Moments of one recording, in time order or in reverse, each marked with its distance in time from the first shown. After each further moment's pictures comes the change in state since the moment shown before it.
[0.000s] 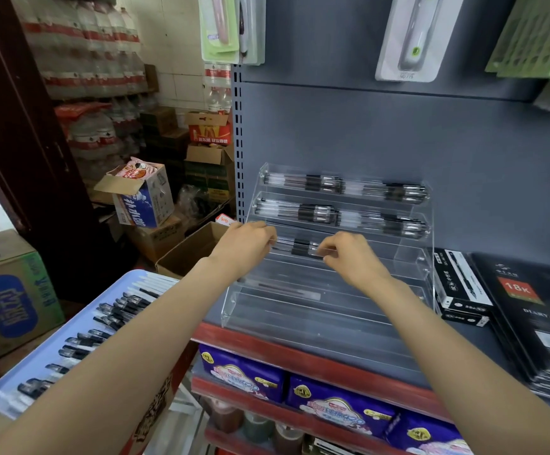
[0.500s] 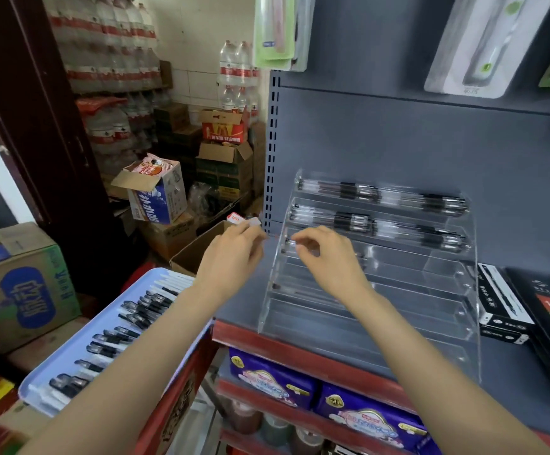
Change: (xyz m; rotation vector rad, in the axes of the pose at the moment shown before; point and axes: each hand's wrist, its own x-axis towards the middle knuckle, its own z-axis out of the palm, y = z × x) left_hand -0.058 -0.050 -0.013 -0.186 0.355 -0.102; right_hand 0.006 -0.096 0.027 0.226 0.141 -0.133
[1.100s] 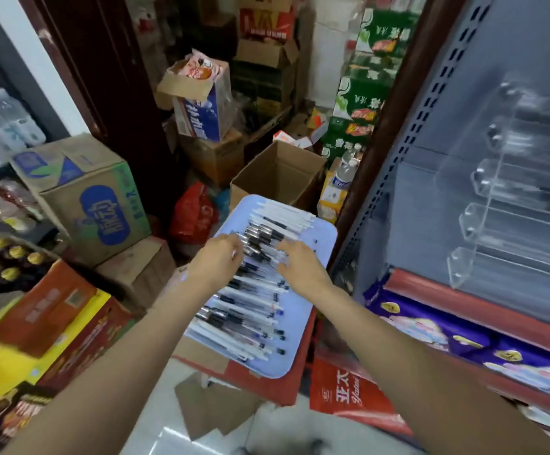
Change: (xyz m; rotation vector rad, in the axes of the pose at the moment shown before) left_hand -0.151 -0.298 0.007 -0.093 -0.498 -0.440; right_hand 0.014 -0.116 0.316 -0.058 -0.556 0.230
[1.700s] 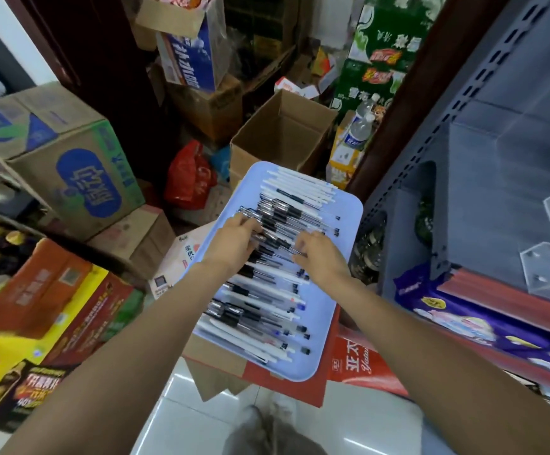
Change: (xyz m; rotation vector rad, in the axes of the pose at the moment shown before) left_hand 0.053 -0.048 0.055 0.011 -0.116 0.126; right_hand 0.052 0.033 0.046 -0.098 -0.040 0.129
